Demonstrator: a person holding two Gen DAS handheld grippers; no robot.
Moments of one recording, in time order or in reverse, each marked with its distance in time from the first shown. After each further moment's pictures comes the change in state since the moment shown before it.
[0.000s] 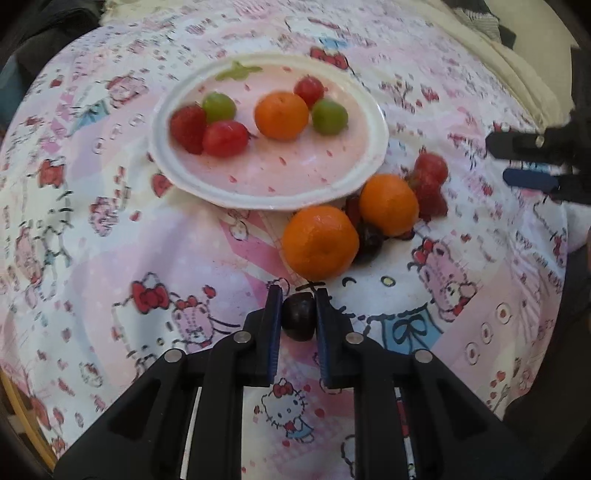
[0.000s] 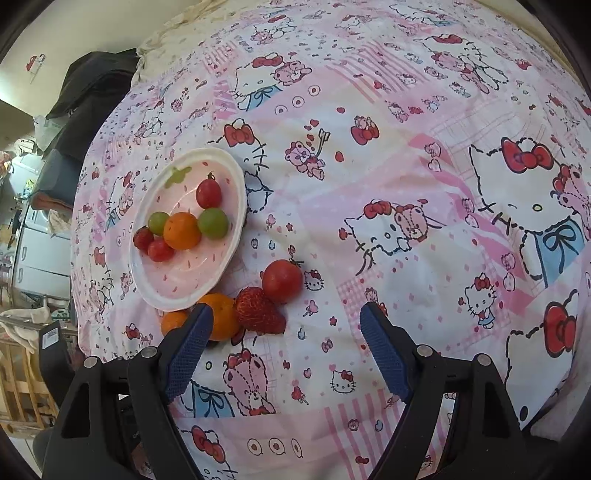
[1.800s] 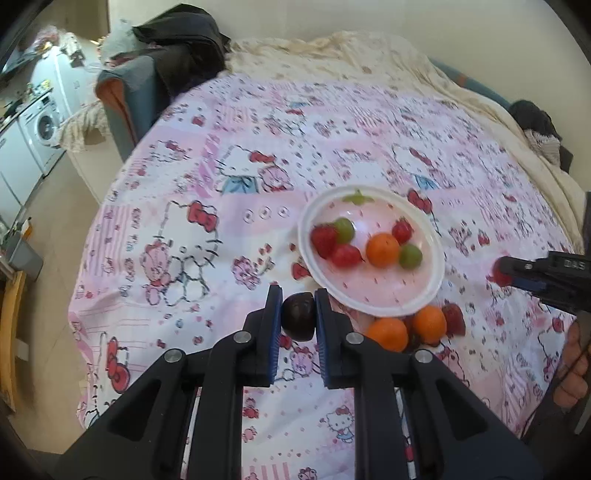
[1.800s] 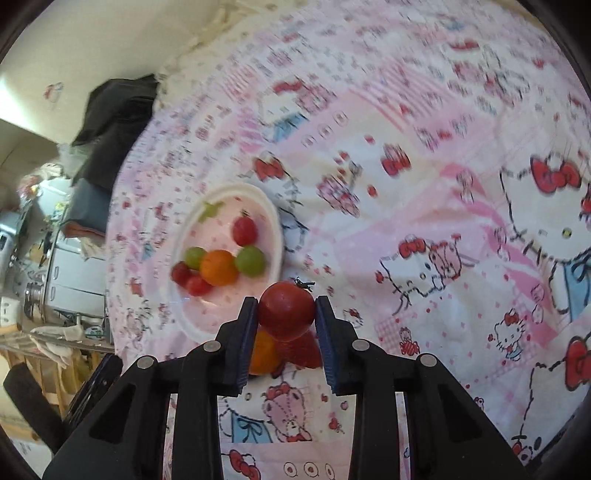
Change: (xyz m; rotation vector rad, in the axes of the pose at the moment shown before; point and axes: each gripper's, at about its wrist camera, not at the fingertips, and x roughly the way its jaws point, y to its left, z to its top) left arm -0.100 0.048 0.000 -0.303 -0.346 0.231; right arm -0.012 0.005 0.022 0.018 -0.088 0.165
